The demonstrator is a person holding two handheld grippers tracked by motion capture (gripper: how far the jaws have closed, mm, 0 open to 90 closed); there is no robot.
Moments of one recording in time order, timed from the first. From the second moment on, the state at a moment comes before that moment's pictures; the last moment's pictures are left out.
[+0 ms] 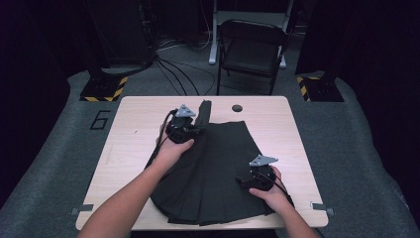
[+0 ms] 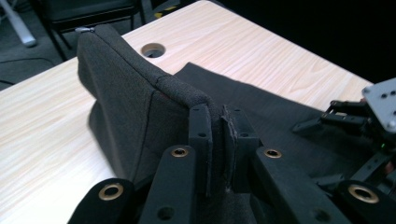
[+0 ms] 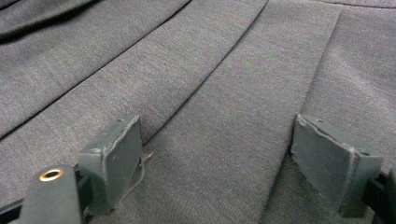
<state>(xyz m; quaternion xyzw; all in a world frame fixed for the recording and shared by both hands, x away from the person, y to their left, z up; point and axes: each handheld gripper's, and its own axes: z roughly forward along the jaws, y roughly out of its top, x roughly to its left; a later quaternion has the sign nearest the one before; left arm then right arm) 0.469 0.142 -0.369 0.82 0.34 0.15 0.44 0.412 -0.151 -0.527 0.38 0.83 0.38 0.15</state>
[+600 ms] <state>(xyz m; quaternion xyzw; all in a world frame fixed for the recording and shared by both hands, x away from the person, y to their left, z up) 0.491 0.069 -0.419 0.84 0.33 0.10 0.43 0.412 -0.151 -0.527 0.38 0.83 0.38 0.15</state>
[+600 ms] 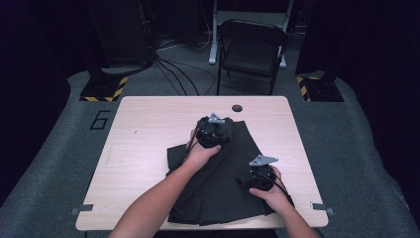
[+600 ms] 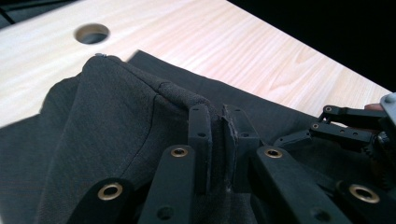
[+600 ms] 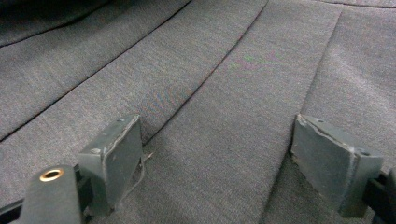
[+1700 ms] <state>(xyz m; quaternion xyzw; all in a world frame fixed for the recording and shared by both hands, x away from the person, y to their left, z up) 0.482 0.155 -0.428 0.81 0.38 0.13 0.43 0.412 -0.151 -0.526 0.38 0.83 0.38 0.15</state>
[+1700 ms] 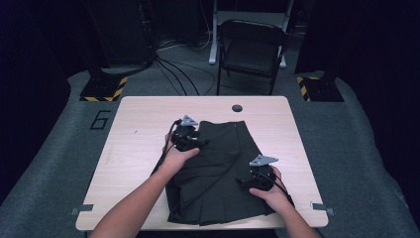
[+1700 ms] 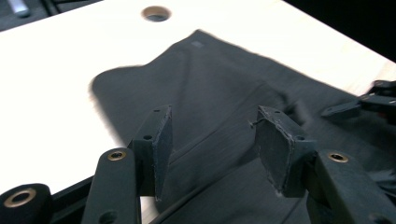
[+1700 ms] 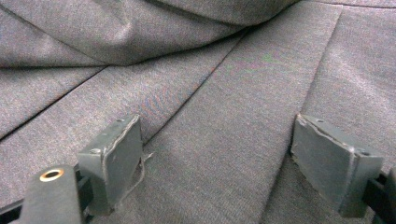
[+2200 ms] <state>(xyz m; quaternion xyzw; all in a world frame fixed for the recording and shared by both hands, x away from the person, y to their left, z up) 0.473 0.198 -0.463 0.82 0.38 0.12 0.42 0.412 -0.151 -0.527 0.38 0.83 0.38 0.15</state>
